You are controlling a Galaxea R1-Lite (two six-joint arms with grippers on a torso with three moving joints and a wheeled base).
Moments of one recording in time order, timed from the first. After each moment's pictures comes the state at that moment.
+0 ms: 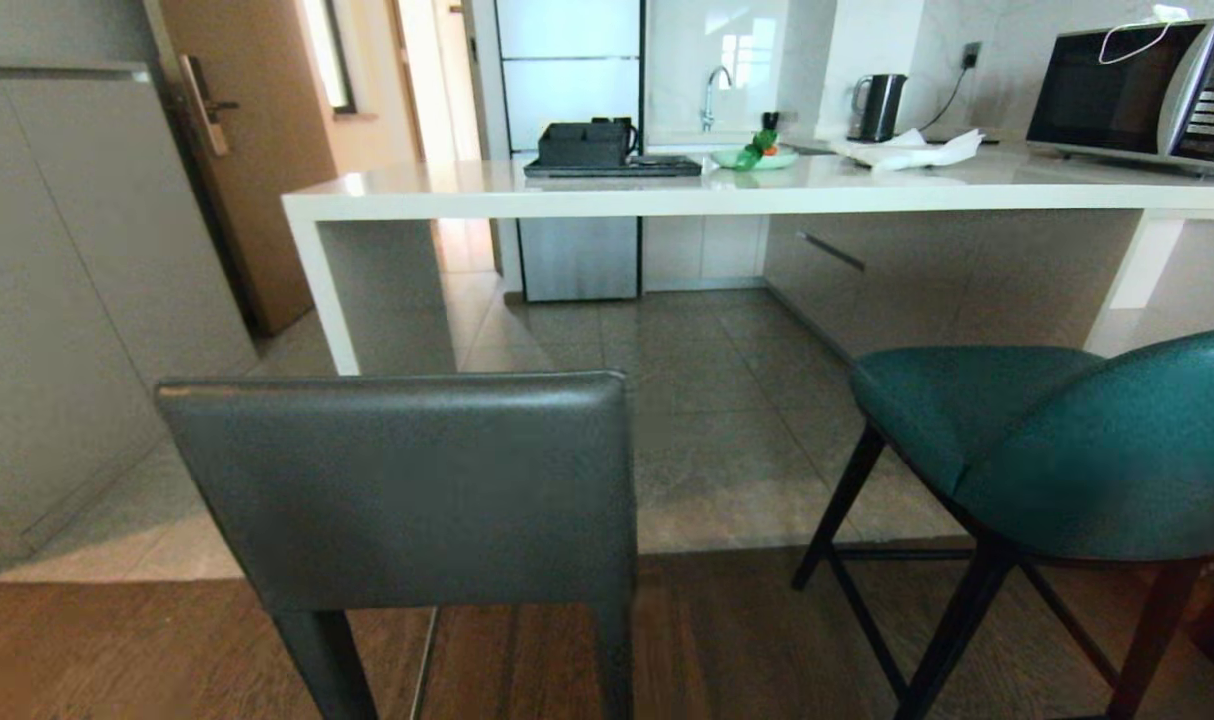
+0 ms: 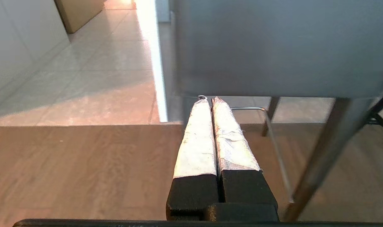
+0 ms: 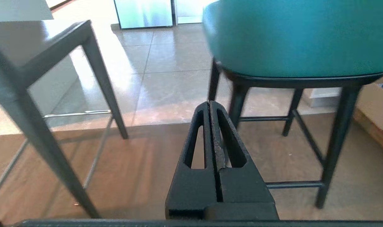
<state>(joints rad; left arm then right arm) 0.00 0.00 0.00 0.00 0.00 0.01 0.00 0.00 0.00 -0.01 0.00 0.01</state>
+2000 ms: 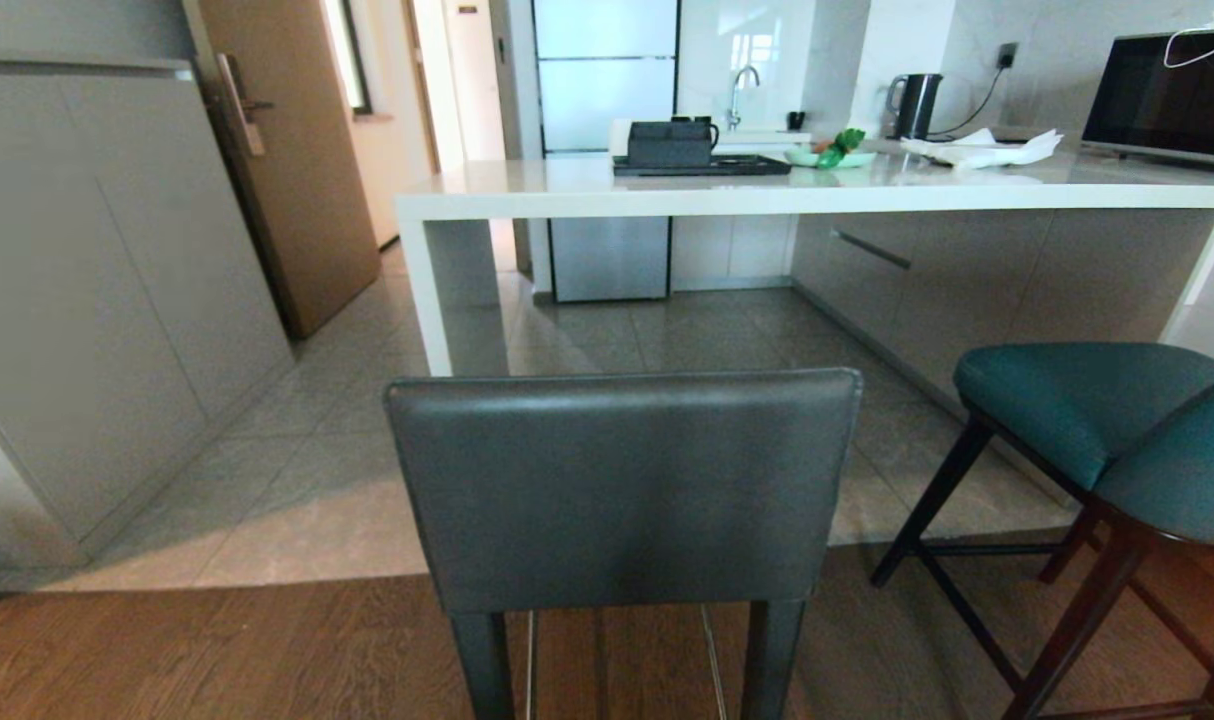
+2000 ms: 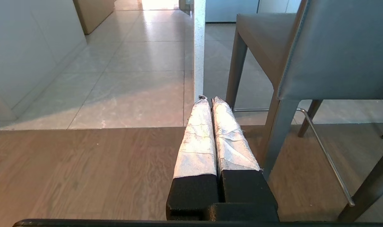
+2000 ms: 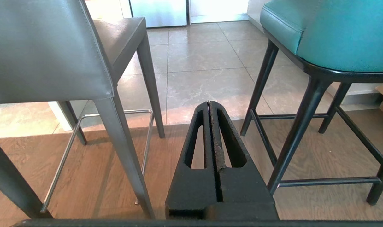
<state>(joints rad) 0.00 0.00 0.00 0.00 0.00 0.01 0.00 0.00 0.00 -0.01 0.00 0.01</state>
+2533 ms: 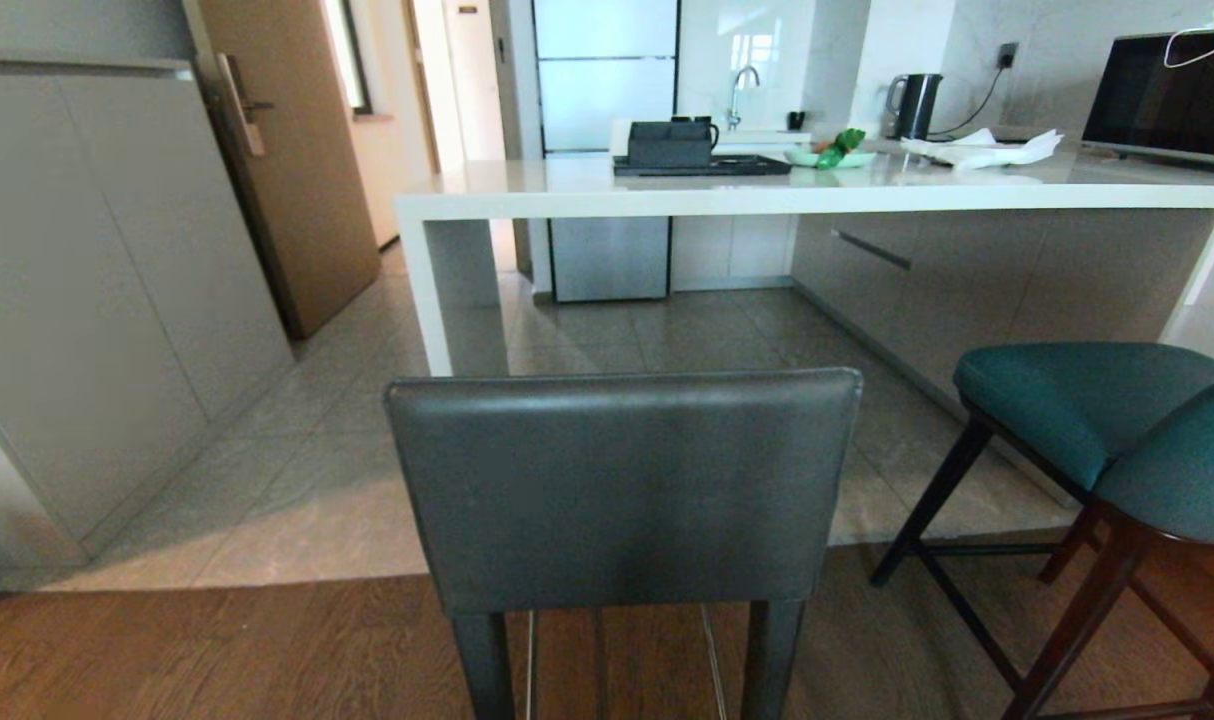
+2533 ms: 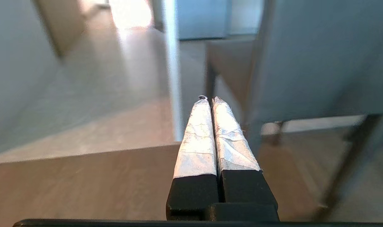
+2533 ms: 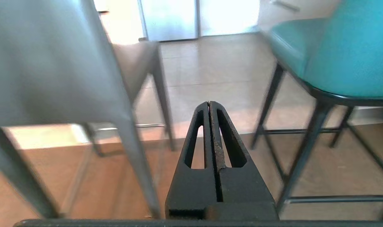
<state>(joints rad) -0.01 0.16 -0.20 -0.01 -0.12 -0.01 0.01 0.15 -0.19 -0.01 0.04 0.06</state>
